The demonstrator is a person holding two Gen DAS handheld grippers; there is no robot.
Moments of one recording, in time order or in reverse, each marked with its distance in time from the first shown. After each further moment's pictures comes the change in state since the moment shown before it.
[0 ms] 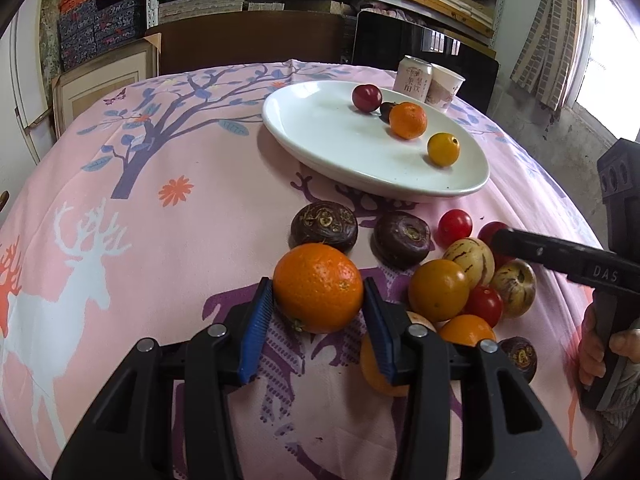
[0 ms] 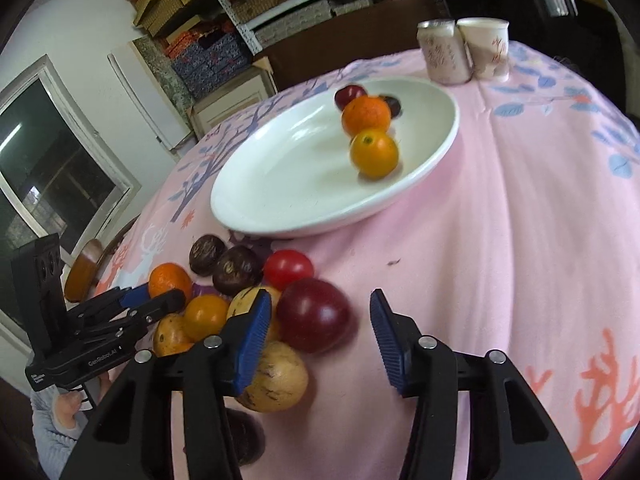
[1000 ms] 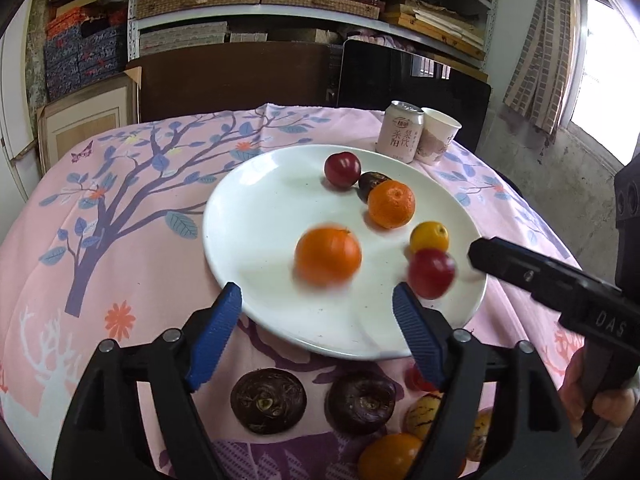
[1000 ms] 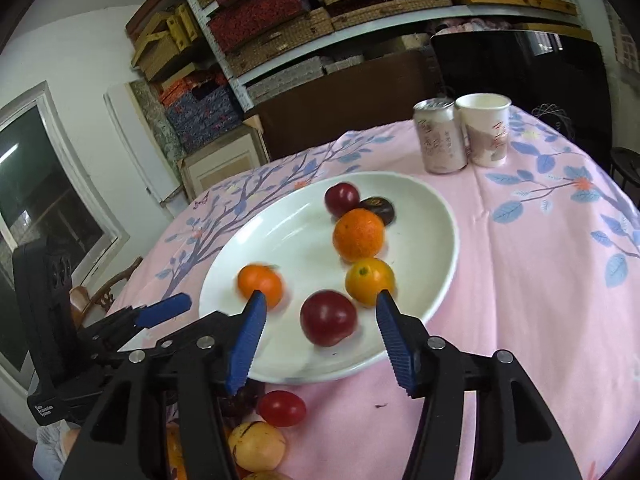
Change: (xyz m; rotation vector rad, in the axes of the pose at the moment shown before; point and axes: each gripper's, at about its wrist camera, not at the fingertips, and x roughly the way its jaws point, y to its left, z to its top) left arm 0.038 -0.033 0.089 0.020 -0.110 -0.023; right arm -0.011 0.000 0.067 0.004 -0.236 -0.062
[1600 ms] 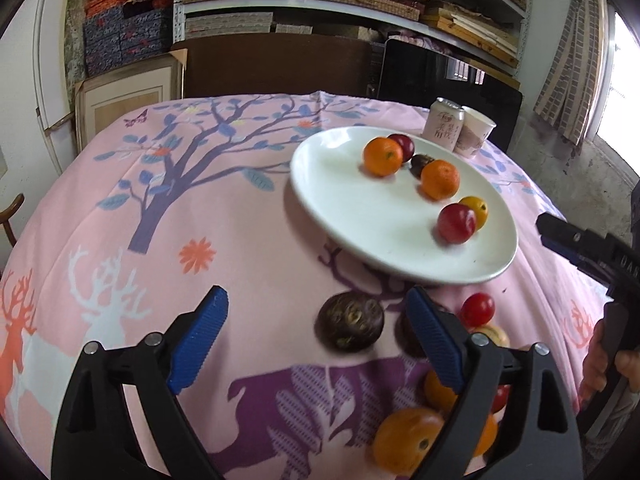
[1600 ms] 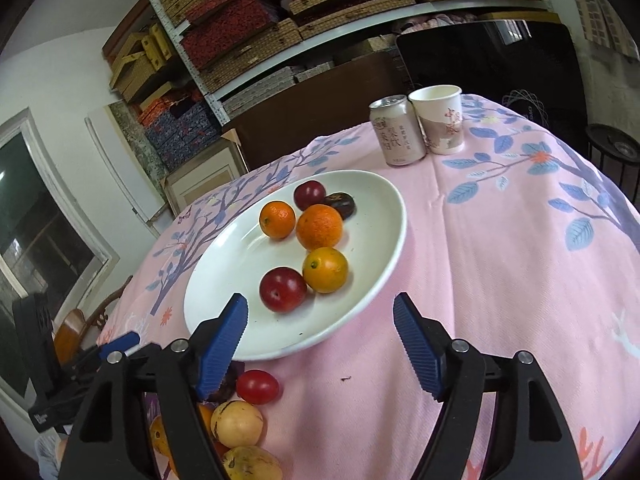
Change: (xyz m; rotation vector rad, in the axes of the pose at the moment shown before) left arm -0.040 0.044 -0.044 -0.085 0.029 0.103; right arm -0.019 -0.025 -0.016 0.094 -0.018 -0.043
